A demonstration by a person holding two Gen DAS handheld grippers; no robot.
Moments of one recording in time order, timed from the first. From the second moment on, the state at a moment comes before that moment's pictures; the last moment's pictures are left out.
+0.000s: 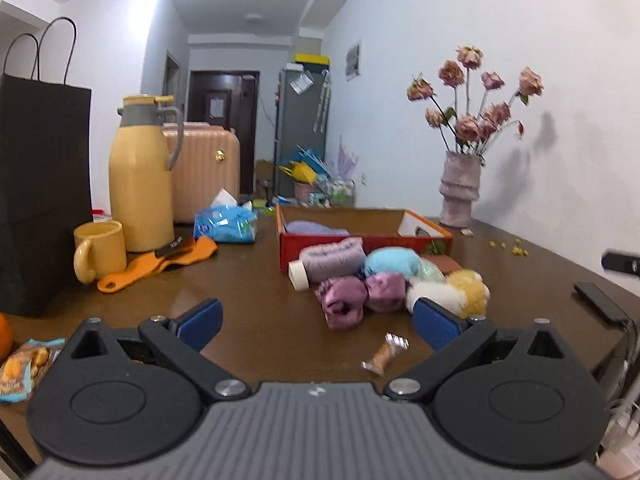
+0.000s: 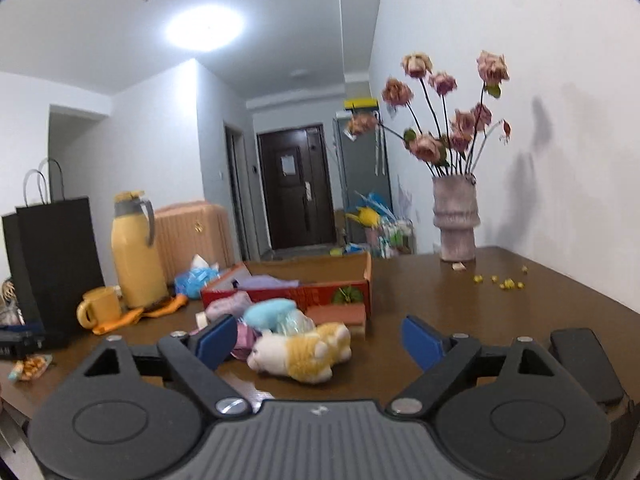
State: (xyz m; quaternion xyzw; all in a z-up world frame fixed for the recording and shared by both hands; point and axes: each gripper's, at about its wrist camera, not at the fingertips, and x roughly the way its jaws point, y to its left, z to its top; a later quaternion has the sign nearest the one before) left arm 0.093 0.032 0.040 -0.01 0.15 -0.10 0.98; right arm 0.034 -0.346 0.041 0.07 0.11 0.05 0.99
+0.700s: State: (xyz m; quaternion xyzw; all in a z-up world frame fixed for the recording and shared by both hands) left arm 0.250 -0.084 0.001 -0.04 0.28 -0.18 0.94; right arm 0.236 -0.324 -0.042 0.17 0.26 0.09 0.95
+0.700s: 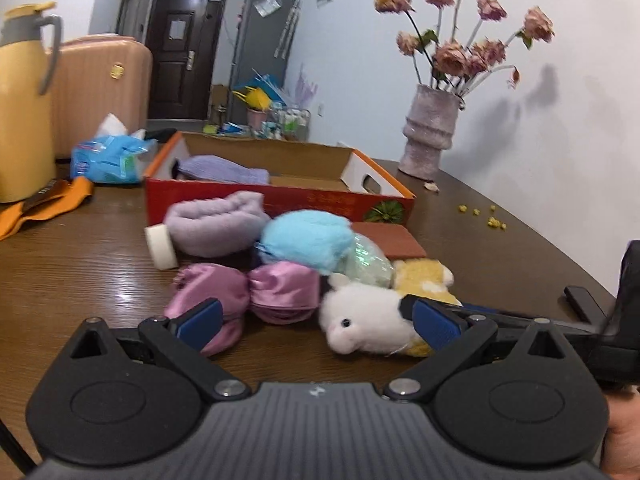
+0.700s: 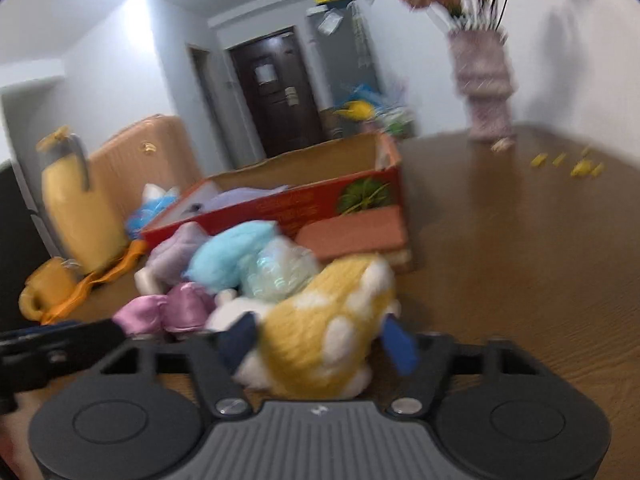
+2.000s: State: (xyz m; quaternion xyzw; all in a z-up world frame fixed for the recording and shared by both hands) left arm 0.325 -0.075 0.051 -0.20 0.28 -0.30 0.89; right arm 0.252 -0.368 0.051 0.20 0.18 0.19 0.94
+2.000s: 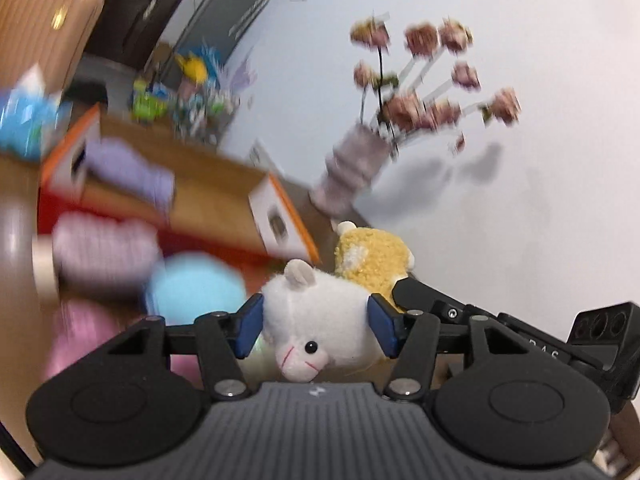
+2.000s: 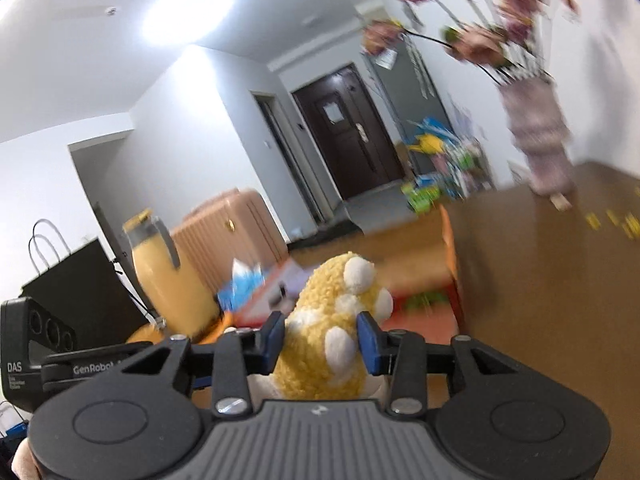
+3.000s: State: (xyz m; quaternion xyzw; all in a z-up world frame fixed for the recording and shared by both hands) left arm 0.470 -0.107 0.058 -0.10 0.35 -0.24 0.90; right arm 0.414 -0.358 0.069 0.04 0.27 0.10 0.96
